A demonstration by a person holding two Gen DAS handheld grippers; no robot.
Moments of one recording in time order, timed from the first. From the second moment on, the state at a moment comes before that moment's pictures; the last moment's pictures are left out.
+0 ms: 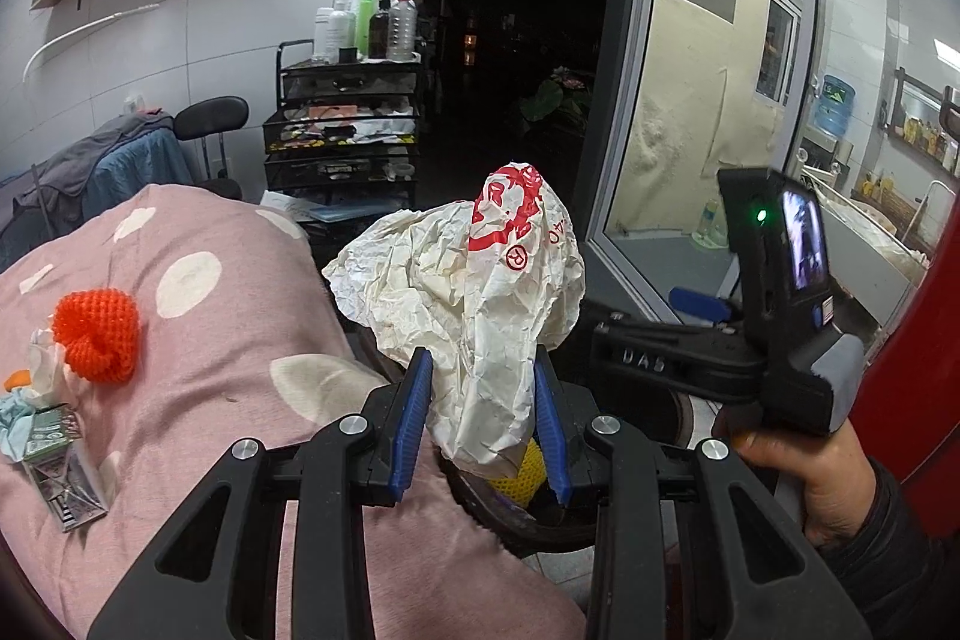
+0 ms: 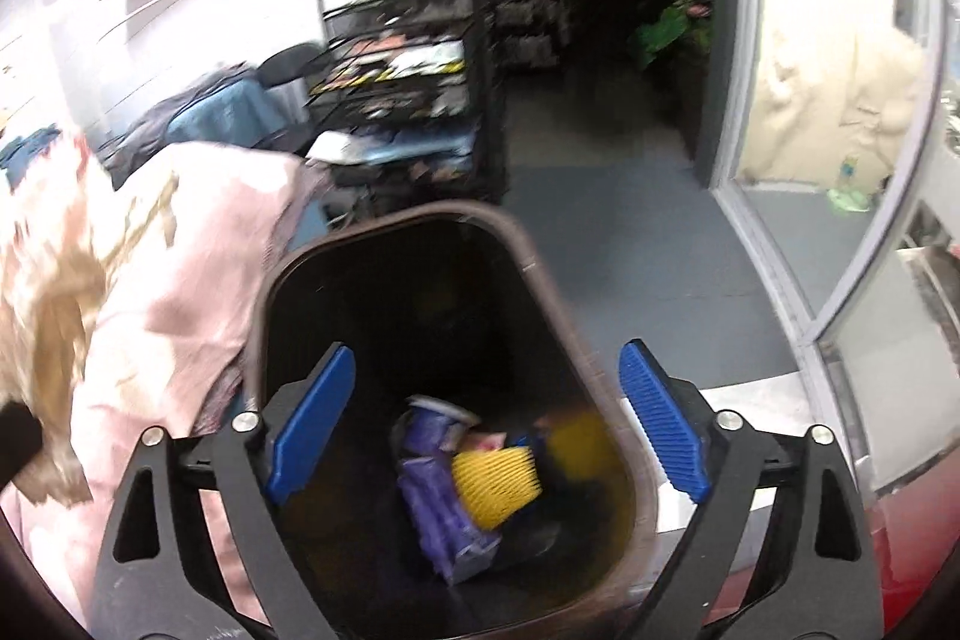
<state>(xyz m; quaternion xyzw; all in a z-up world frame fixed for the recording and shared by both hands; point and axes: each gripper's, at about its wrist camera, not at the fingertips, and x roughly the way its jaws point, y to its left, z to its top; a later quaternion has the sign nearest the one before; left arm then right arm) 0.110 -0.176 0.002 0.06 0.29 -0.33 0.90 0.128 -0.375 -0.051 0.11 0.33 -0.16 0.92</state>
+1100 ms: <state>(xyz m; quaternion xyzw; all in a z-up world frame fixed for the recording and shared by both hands) 0.133 -0.265 -0.059 0.15 0.37 -0.37 0.84 0.093 -0.435 -0.017 0.18 0.27 -0.22 0.92</state>
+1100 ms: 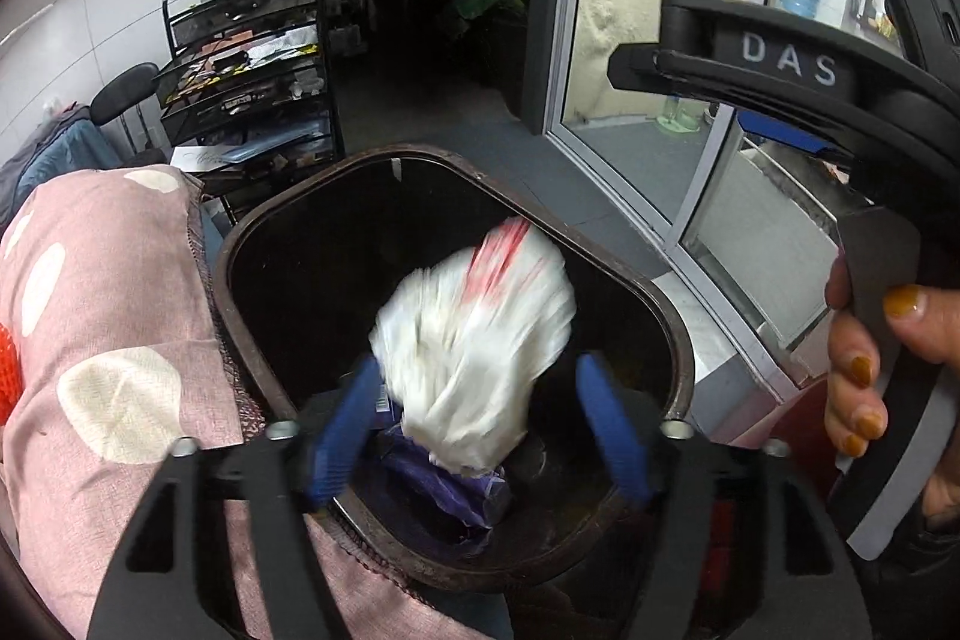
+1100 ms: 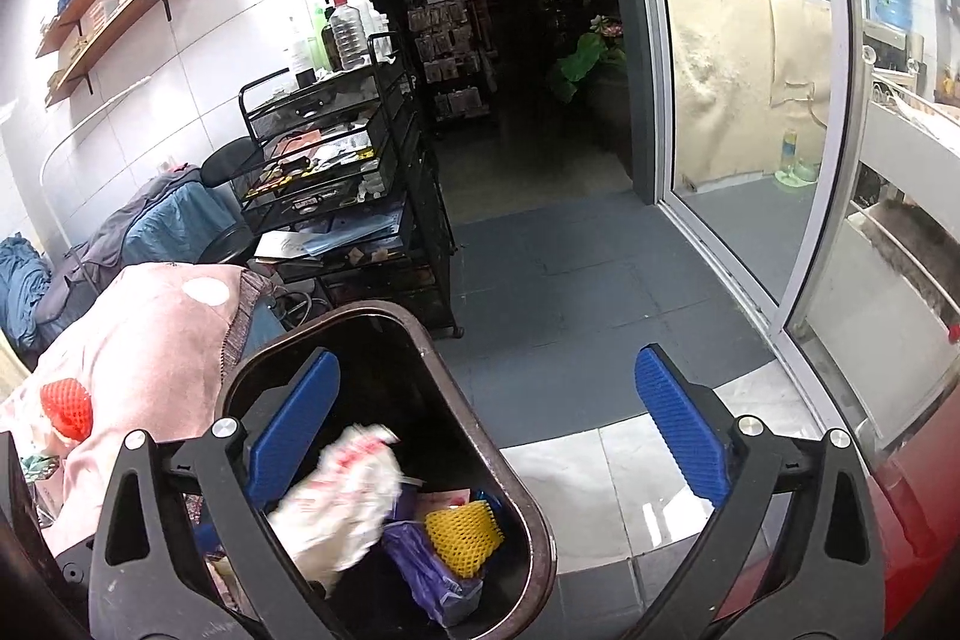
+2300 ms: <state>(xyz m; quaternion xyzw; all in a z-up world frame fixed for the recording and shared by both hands) 0.096 -0.151 0.001 0.10 0.26 -0.29 0.92 0.107 -0.370 -0.019 0.11 0.24 -0.09 0.96</state>
